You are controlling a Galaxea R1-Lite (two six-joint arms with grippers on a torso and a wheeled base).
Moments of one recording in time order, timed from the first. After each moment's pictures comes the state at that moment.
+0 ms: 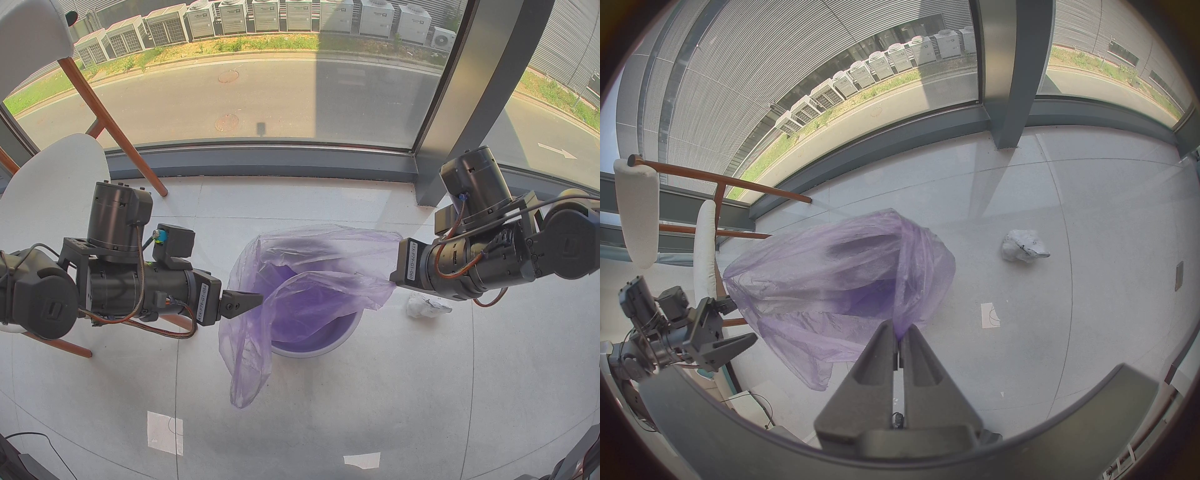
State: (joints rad) left arm -0.44 1.65 -0.95 -0.16 -0.19 0.01; right arm 0.66 1.77 -1.32 0.28 -0.14 0.64
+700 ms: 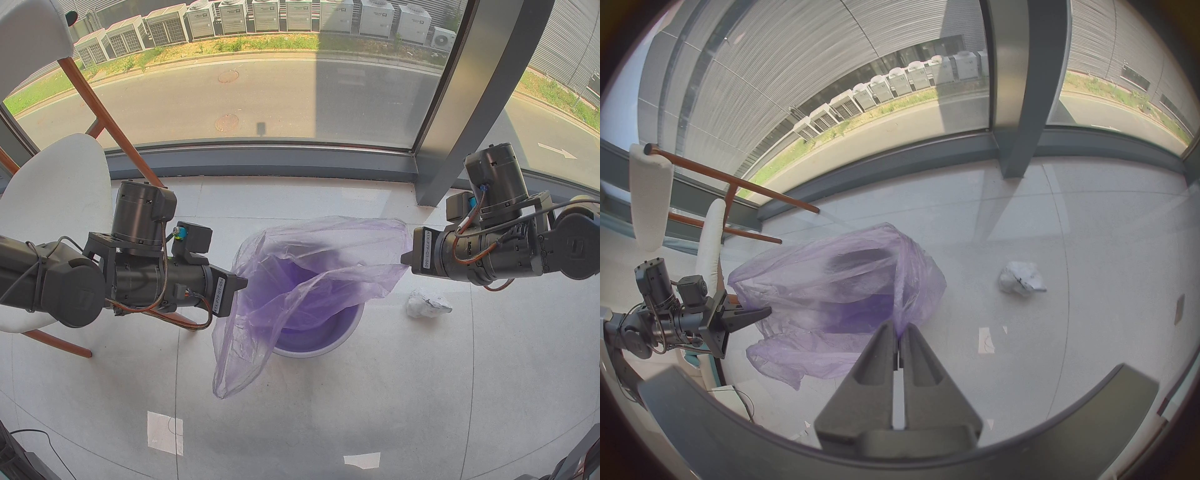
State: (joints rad) left arm -0.44 1.75 -1.03 -0.17 -0.20 0.02; right arm 0.58 1.73 -1.25 0.14 -0.10 0.48
